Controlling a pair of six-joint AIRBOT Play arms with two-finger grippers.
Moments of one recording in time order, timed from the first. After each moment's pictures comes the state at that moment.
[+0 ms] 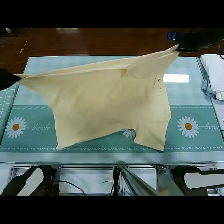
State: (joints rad) left arm 0.43 -0.95 1.12 0.98 -1.19 -1.21; right arm -0.03 -1.60 1.94 -1.32 1.36 1.39
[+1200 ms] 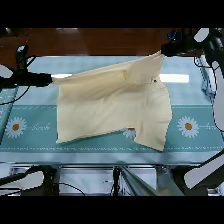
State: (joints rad) left arm 0.17 -1.37 1.11 1.15 -0.81 -1.19; right arm -0.03 -1.86 1.93 -1.30 1.00 1.33
